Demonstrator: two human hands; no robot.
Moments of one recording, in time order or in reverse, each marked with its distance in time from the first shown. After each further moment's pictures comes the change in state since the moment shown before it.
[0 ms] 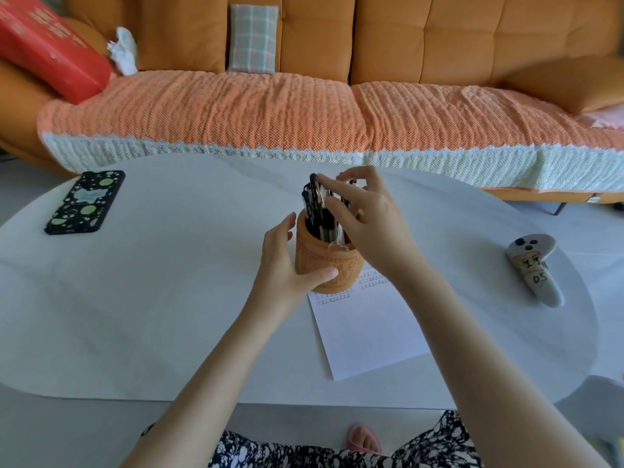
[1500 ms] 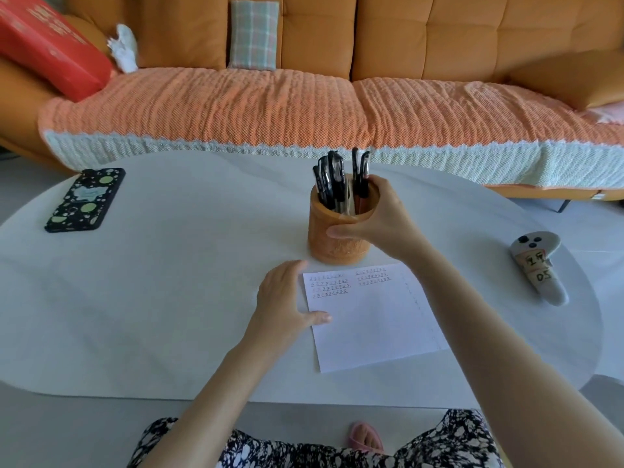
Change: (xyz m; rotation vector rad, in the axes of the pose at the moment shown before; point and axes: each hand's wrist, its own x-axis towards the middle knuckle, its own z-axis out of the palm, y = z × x) left_hand -0.022 -0.038 0.013 0.436 -0.115 -0.008; right_hand 0.011 0.046 0.002 0.232 -0.163 0.369
